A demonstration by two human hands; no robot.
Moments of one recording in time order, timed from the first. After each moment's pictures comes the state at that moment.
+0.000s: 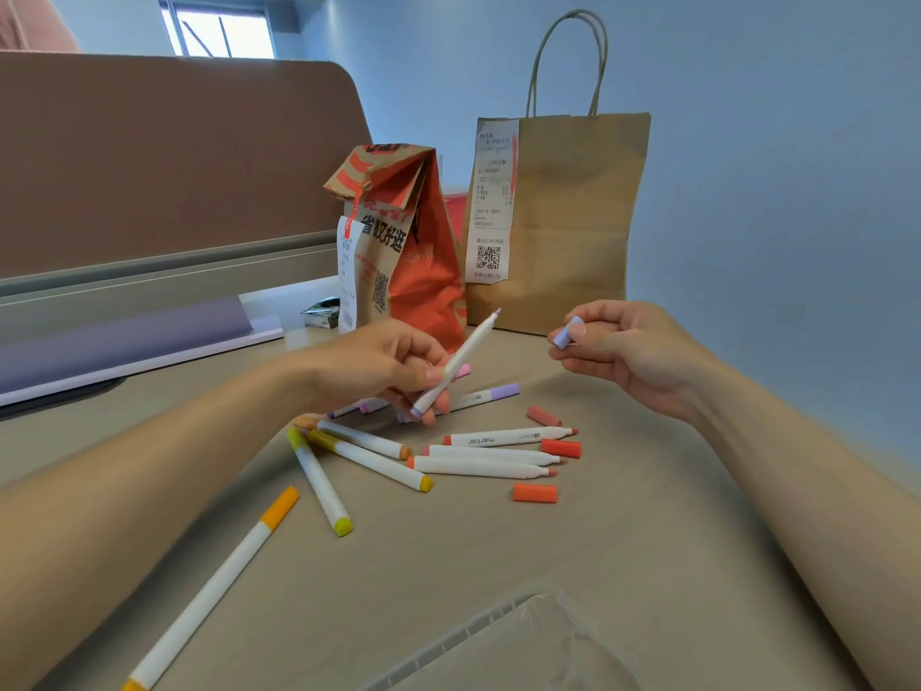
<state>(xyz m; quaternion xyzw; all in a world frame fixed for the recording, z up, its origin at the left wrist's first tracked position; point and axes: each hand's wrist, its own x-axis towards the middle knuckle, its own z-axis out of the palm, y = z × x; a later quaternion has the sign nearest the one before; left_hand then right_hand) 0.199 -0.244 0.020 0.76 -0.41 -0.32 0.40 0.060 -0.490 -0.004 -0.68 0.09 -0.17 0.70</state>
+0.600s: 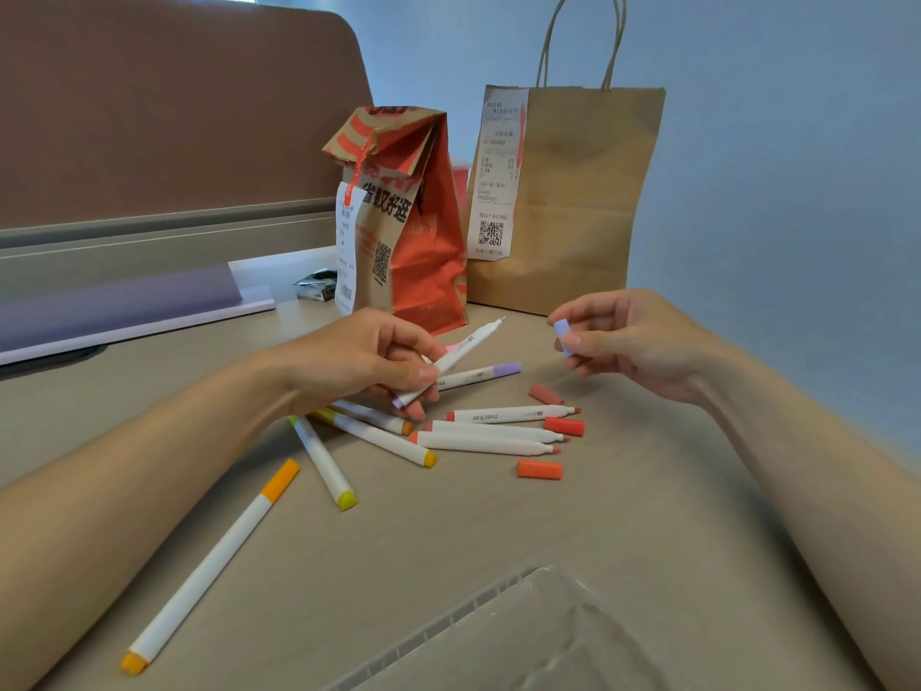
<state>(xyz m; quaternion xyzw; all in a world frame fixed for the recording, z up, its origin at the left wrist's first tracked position) 0.189 -0.222 0.009 0.75 -0.37 -0.32 0.45 0.052 -0.482 0.003 -0.77 0.09 -0.10 0.62</state>
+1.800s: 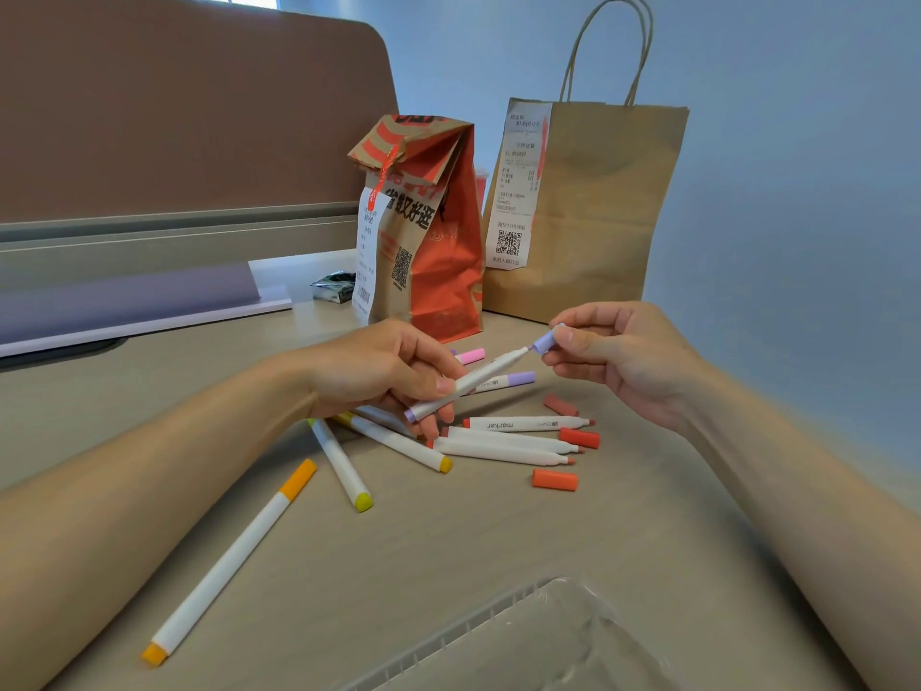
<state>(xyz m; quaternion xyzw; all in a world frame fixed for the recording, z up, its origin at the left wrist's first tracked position) 0.187 -0.219 0.007 0.73 -0.39 -0.35 0.44 0.059 -0.448 0.002 -0.70 0.08 -0.16 0.70</state>
